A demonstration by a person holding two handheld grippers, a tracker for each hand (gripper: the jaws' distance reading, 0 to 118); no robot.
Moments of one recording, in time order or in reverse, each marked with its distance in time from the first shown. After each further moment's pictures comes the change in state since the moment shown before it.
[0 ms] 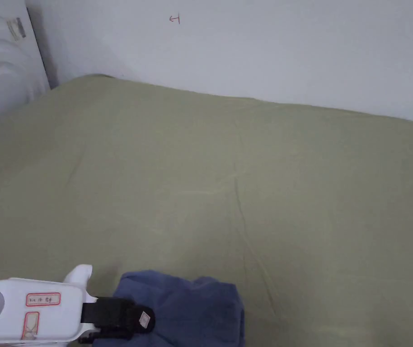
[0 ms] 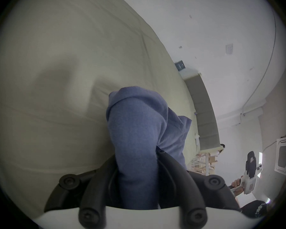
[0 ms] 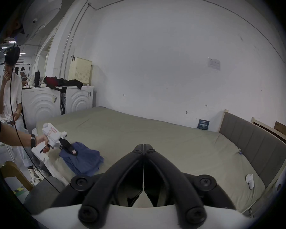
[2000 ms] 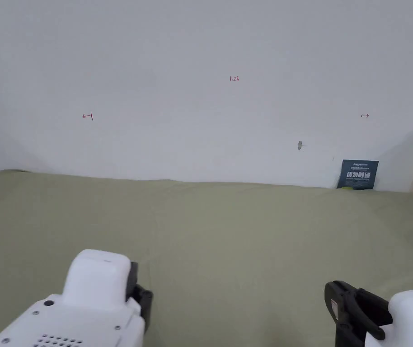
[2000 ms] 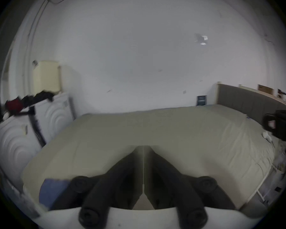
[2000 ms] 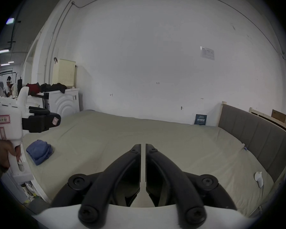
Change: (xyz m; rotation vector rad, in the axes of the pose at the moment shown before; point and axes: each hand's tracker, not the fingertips) left arm 0.344 -0.077 -0.031 0.758 0.510 -0.849; right arm 0.032 0.014 -0.128 -0.023 -0.091 -0.092
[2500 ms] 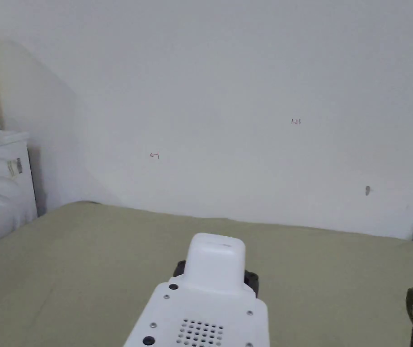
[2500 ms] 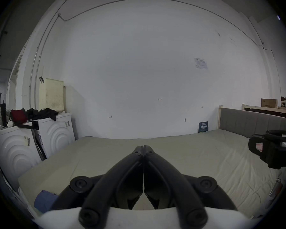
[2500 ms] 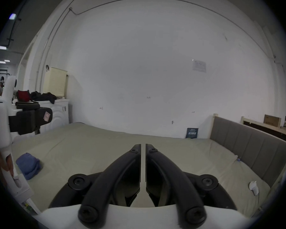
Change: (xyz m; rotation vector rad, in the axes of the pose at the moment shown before) left arm 0.041 0.054 -0.020 0.158 0.125 0.035; right arm -0.002 0.044 -0.029 0.117 -0.124 0.017
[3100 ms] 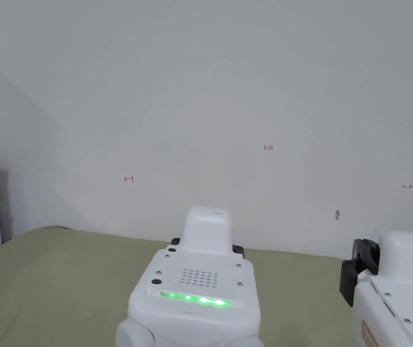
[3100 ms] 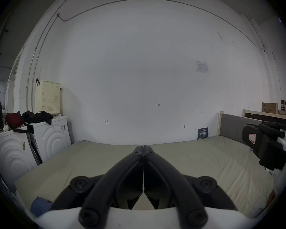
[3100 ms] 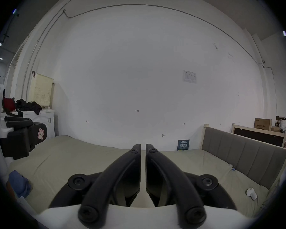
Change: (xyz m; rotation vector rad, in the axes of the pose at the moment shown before) left arm 0.024 0.046 -0.052 0.016 0.003 0.015; right arm -0.012 0.055 -0.060 0.081 -0.115 -0.024
